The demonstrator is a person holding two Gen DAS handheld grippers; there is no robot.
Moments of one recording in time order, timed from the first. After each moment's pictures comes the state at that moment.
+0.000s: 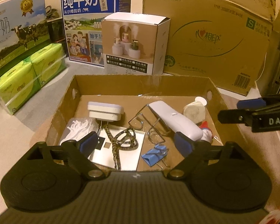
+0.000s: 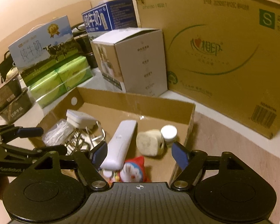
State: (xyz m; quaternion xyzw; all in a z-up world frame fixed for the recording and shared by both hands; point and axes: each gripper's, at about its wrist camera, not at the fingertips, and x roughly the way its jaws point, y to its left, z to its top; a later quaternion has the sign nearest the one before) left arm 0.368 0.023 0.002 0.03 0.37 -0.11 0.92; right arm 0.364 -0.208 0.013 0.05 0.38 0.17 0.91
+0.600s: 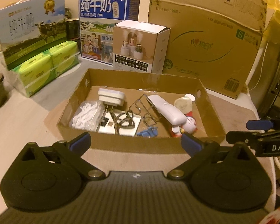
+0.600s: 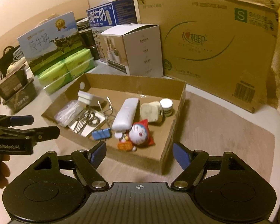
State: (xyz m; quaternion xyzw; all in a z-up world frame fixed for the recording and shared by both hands) left arm 0.289 0.033 0.031 -0.01 0.36 -0.08 0.93; right arm 0.276 -0.210 0.032 0.05 0.39 0.14 0.91
